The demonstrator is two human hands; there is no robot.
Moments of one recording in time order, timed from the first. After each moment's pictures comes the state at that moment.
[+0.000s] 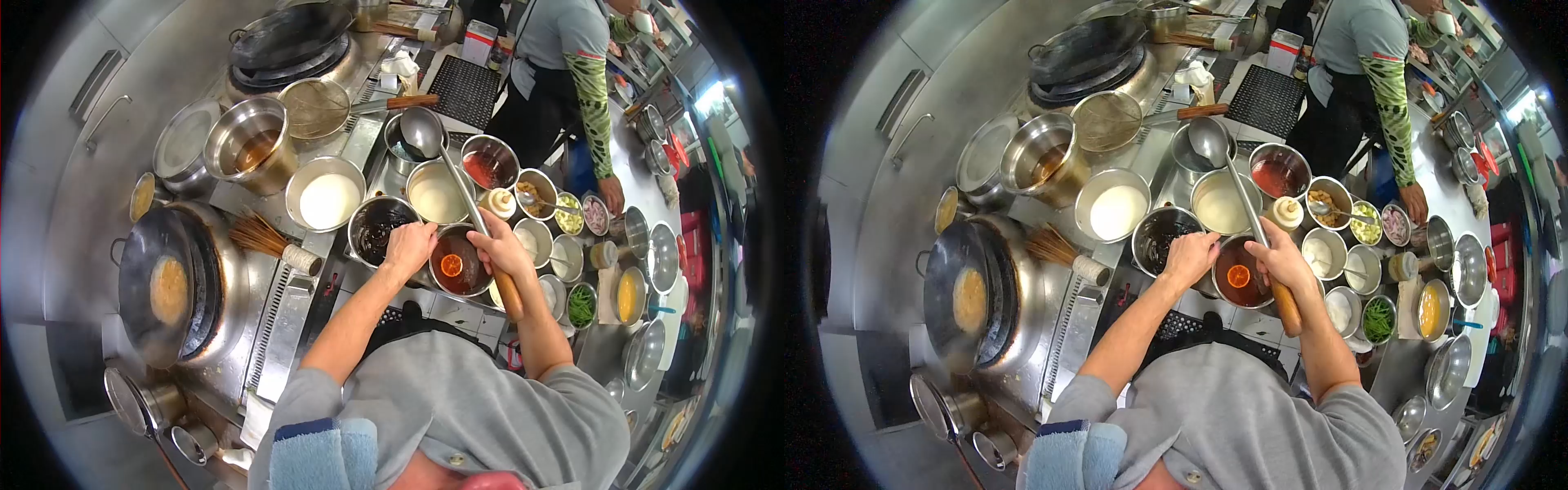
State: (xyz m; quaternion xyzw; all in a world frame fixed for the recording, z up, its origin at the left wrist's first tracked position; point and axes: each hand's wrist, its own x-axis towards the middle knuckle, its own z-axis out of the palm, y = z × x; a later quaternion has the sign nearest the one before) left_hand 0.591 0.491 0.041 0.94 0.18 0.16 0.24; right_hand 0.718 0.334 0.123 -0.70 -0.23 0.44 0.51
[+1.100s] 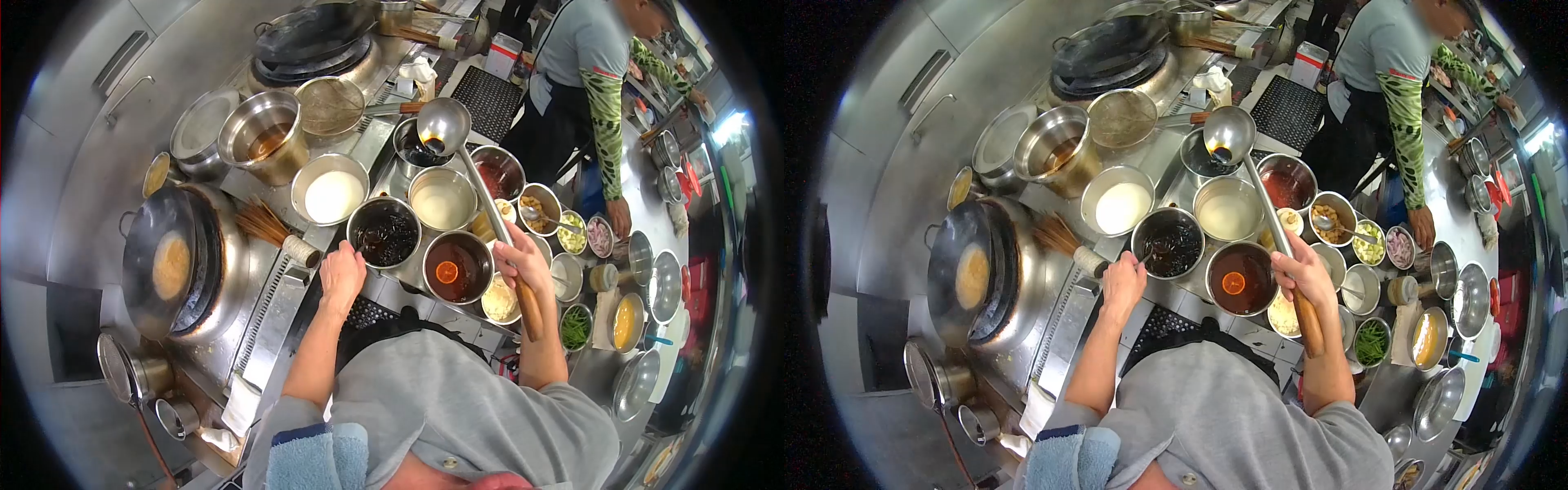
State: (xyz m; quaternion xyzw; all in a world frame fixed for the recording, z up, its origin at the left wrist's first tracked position) left_hand 0.487 0.502 0.067 0.84 0.49 0.07 0.21; right_hand 0.743 0.295 0.145 -0.55 -0.20 0.52 0.62
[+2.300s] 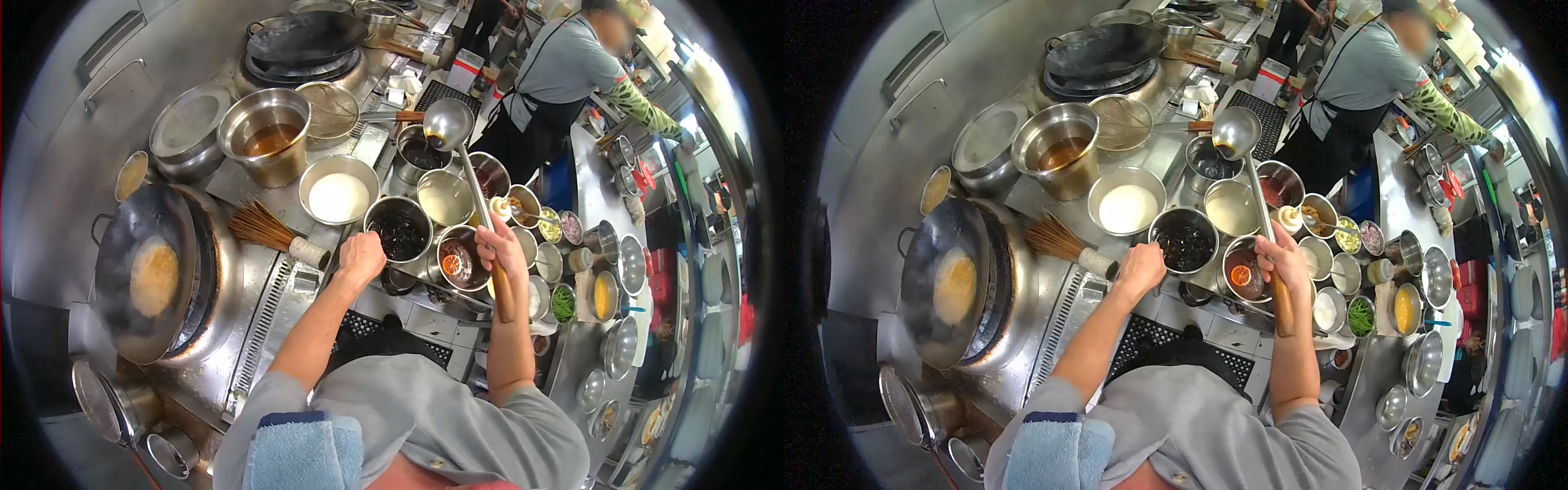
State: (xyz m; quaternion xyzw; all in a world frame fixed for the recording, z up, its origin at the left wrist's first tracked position) left_hand 0.478 0.547 0.058 0.91 0.32 0.05 0.26; right_hand 0.664 0.342 0.145 -0.58 -0.17 0.43 0.67
